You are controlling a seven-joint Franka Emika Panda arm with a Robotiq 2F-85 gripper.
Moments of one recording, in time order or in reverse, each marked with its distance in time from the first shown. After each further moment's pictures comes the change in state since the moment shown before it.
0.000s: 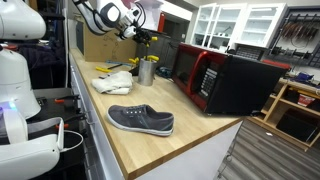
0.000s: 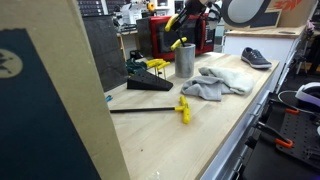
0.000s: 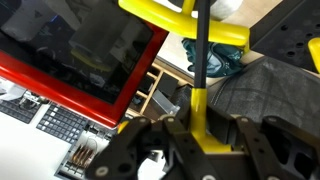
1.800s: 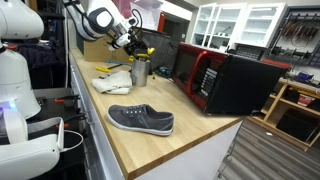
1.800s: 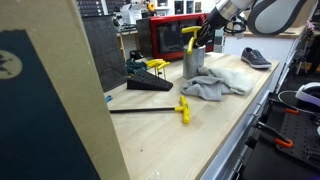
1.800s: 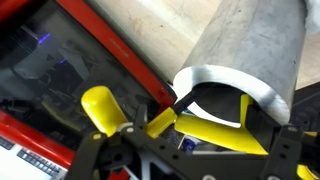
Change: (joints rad) arm 0.158 0.000 -0.302 -0.201 -0.146 -0.001 -0.108
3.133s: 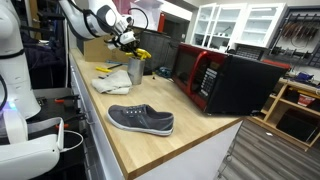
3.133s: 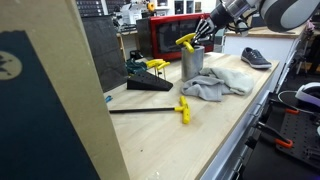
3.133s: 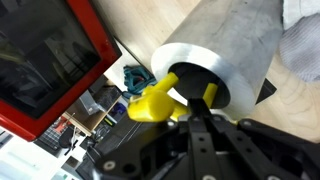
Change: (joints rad) arm 0.972 0.095 -1.081 0.017 -0.568 0.002 -0.044
